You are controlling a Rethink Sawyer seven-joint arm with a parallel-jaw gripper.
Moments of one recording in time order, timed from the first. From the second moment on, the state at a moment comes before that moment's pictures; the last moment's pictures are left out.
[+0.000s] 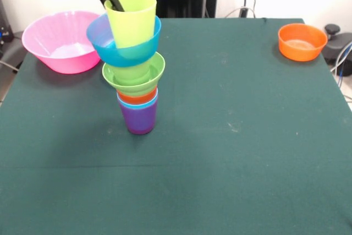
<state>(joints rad) -0.90 -0.67 0.68 1.53 -0.26 1.09 2.13</state>
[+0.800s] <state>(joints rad) -0.88 -0.70 0.68 1.58 -0.26 1.09 2.13</state>
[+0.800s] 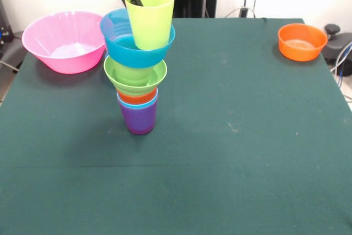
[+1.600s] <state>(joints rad) -0.88 -0.72 0.68 1.59 -0.27 1.09 2.13</state>
